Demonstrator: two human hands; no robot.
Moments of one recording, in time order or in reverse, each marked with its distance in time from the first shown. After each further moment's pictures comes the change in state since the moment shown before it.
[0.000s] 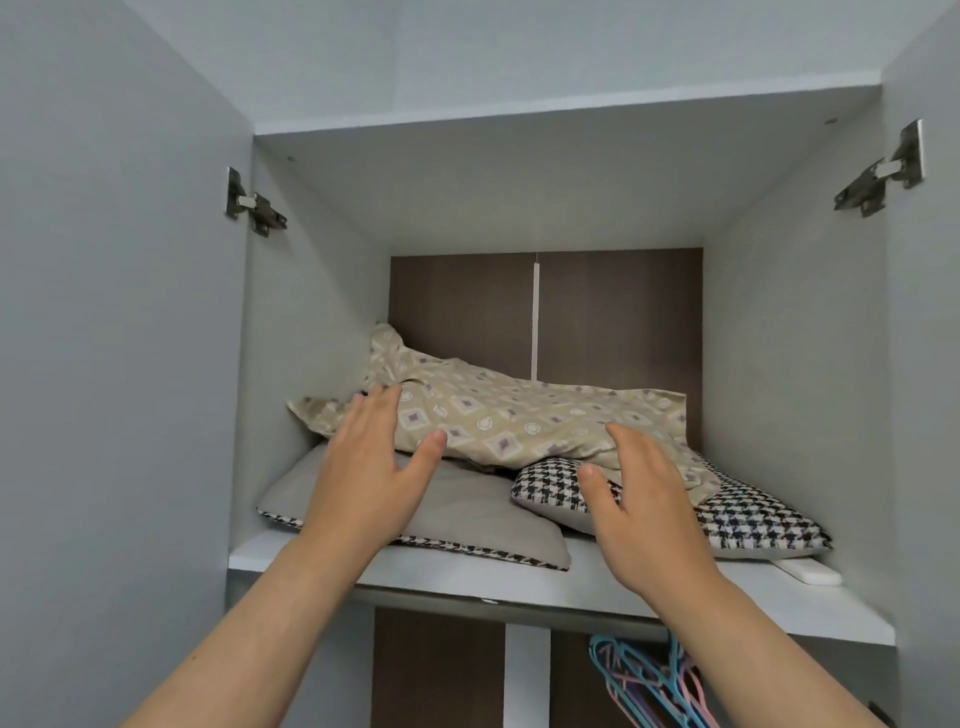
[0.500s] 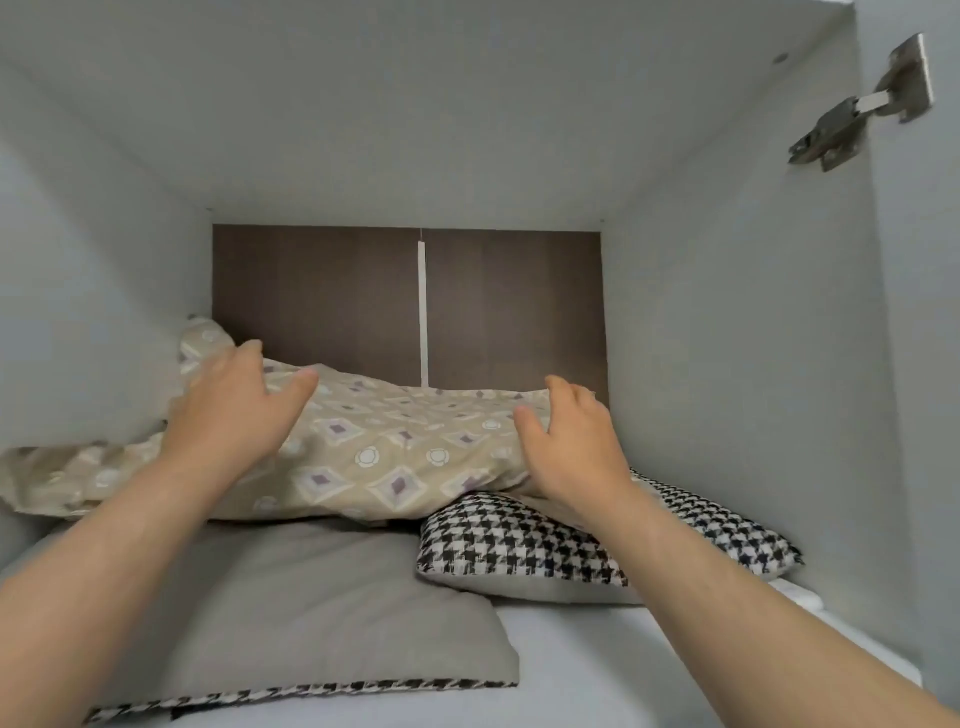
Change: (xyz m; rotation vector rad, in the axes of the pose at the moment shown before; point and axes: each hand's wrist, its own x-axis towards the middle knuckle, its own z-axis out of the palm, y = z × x) left_hand 0.191 -0.081 0.124 0.084 -0.061 -0.107; right_hand 0.157 0.083 0.079 -0.208 0.111 0.230
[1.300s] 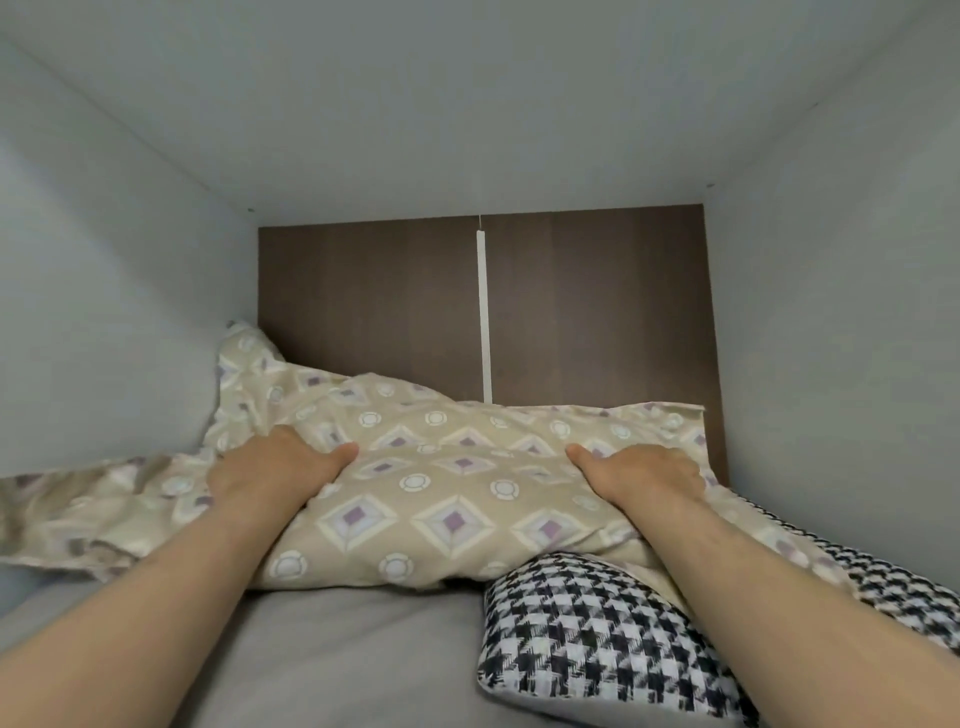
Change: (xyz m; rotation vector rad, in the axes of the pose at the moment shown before) left_hand 0.083 -0.070 0.112 0.377 -0.172 -0.345; right_hand 0.130 0.063 0.134 -0.323 -0.286 0.550
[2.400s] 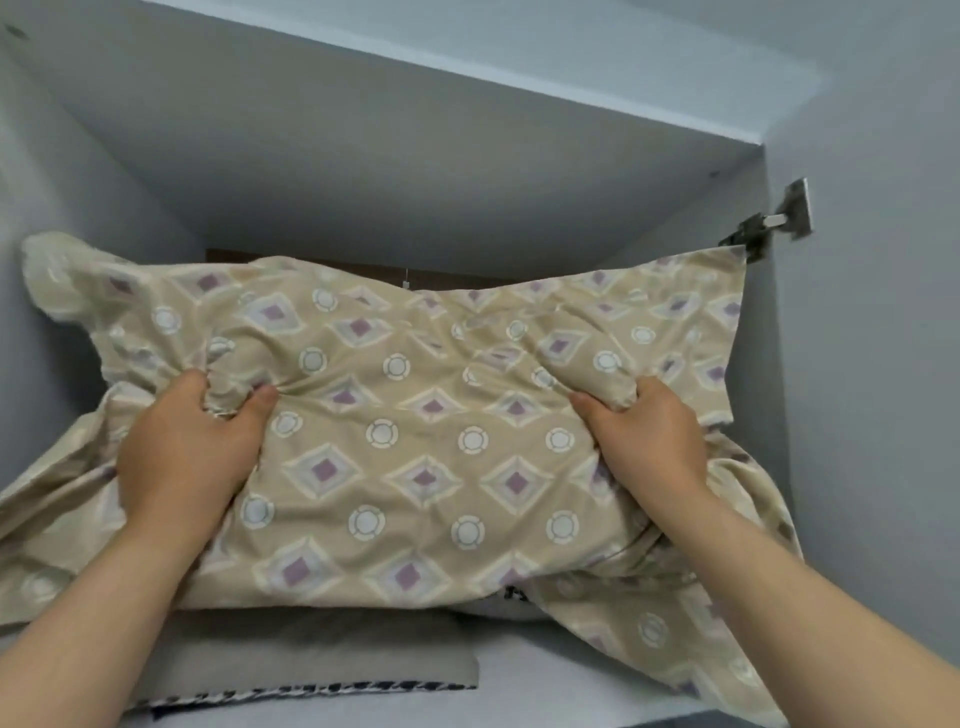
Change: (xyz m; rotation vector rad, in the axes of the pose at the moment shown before) left_hand -0.154 -0.034 -0.123 -0.808 0.493 0.300; right_hand -0.191 0.109 -0.185 0.469 0.622 -0.357
